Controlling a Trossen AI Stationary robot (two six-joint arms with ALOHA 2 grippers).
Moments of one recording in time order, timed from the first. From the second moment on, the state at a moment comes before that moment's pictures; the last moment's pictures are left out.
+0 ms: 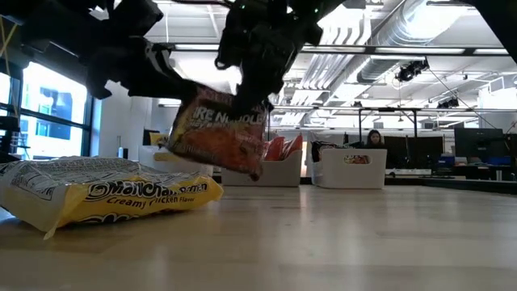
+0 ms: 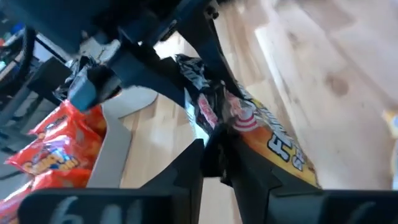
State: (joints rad) left arm -0.20 1.14 0.43 0.26 -0.40 0.38; right arm -0.12 2.03 1.65 -0.66 -0.37 -0.16
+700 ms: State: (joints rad) left arm -0.10 1.14 0.12 0.93 -0.25 0.11; right arm -0.15 1.65 1.65 -1.05 0.14 -0.22
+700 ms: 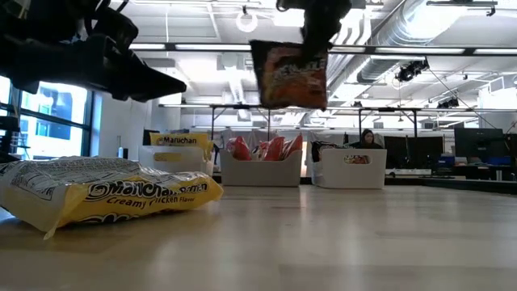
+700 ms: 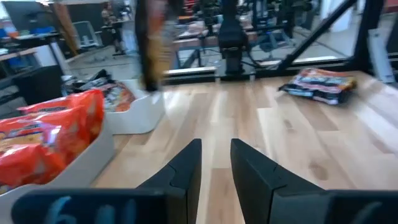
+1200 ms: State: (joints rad) left arm -0.10 1.14 0.12 0.92 -0.17 0.03; right arm -0.52 1.64 1.65 -1.21 0.13 -0.38
